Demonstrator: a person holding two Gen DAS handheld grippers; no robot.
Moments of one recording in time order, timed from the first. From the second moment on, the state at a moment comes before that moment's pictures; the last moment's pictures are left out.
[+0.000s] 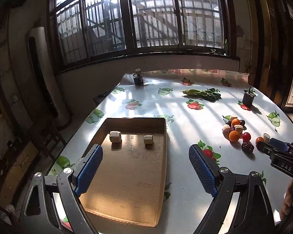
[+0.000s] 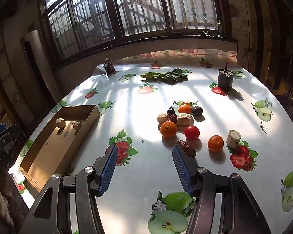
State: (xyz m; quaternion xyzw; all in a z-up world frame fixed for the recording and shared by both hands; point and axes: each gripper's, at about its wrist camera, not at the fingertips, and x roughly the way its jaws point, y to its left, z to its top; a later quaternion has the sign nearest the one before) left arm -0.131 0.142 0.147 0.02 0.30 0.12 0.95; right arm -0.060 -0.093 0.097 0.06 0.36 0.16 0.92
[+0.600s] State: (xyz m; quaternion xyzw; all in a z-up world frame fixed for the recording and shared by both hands) left arm -0.070 0.094 0.094 0.01 0.39 0.04 0.92; right arm -0.019 -0.242 0.068 0.18 0.37 0.02 0.91
